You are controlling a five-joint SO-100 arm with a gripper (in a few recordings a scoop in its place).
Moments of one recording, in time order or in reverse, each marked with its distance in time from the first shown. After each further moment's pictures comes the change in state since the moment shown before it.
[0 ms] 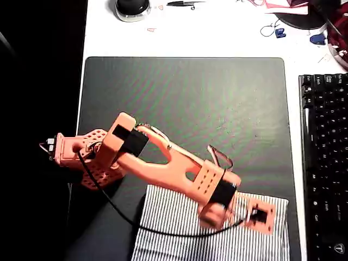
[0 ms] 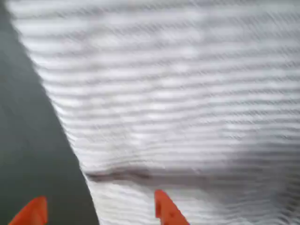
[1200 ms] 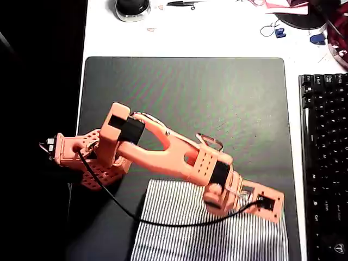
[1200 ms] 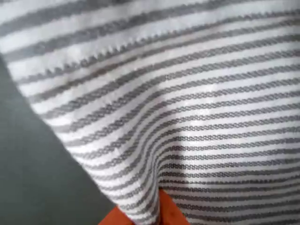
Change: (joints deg) arm -9.8 4.4 16.4 -19.5 13.4
